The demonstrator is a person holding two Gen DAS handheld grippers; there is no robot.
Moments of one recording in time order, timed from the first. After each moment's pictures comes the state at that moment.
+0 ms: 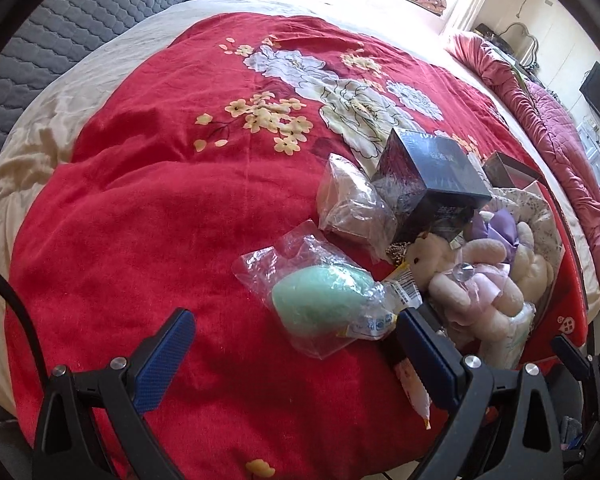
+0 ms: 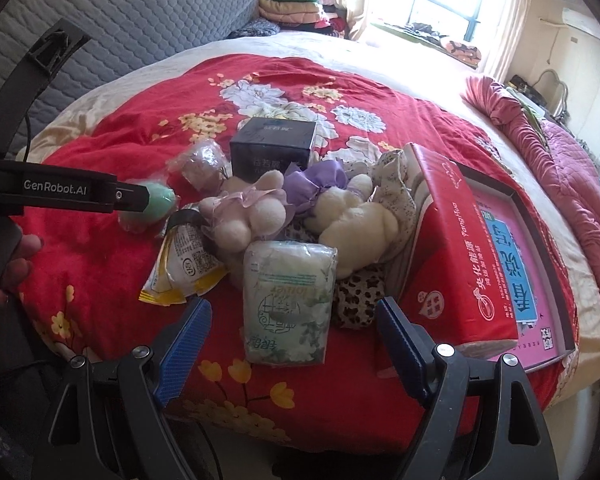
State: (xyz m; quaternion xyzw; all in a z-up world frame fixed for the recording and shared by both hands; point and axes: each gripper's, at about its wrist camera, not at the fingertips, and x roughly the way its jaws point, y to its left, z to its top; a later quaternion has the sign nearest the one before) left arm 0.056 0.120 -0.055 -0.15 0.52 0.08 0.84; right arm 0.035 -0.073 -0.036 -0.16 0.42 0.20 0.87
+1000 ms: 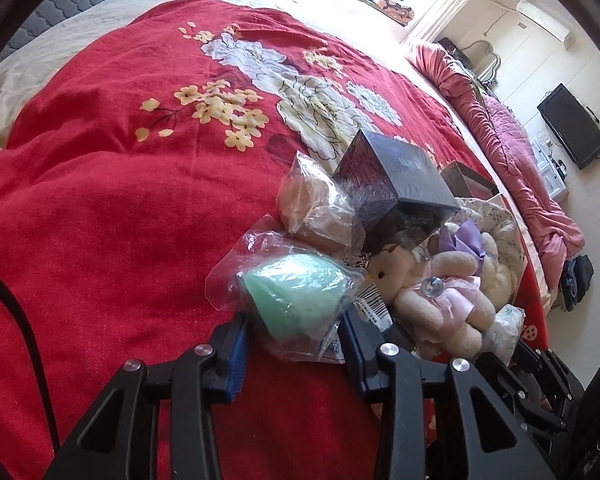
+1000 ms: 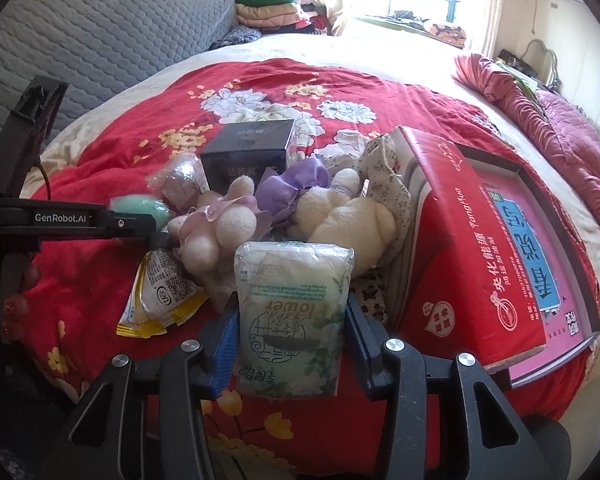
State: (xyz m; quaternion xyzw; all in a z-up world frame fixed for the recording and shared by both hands) left arm 0.067 0.131 -0.071 -0.23 0.49 -0.02 0.84; right arm 0.058 -0.095 -0.044 -0.08 0.43 0.20 0.88
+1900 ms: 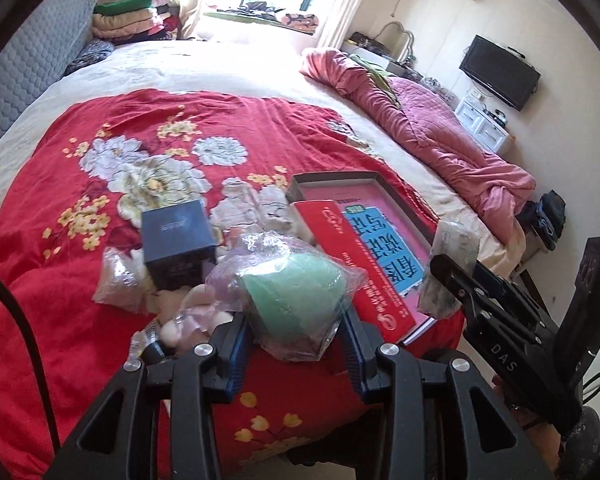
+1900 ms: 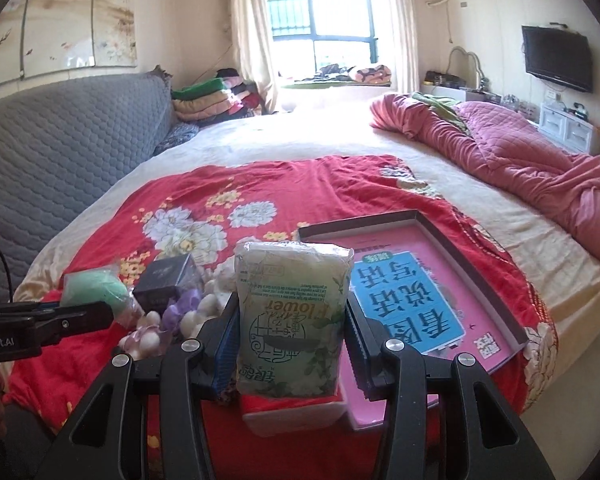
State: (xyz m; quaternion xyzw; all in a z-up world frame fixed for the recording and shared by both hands) left arm 0.062 -0.035 0.051 -0.12 0.43 -0.13 0.88; right arm 0.061 -0.231 0.045 0.03 0.31 0.11 0.94
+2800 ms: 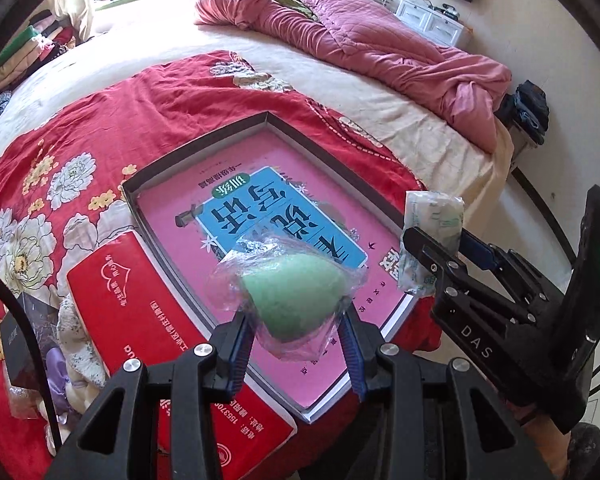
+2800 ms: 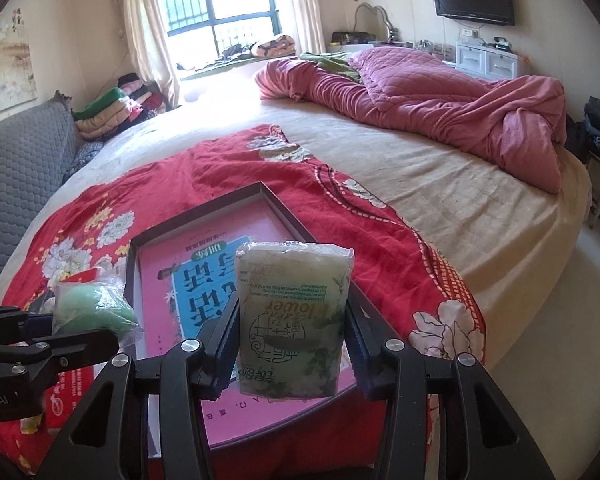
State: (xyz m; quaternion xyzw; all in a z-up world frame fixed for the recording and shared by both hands) left arm 0.160 -0.225 0.013 0.03 0.52 -0.21 0.83; right arm 0.127 -0.385 -0.005 0.08 0.38 -0.02 0.92
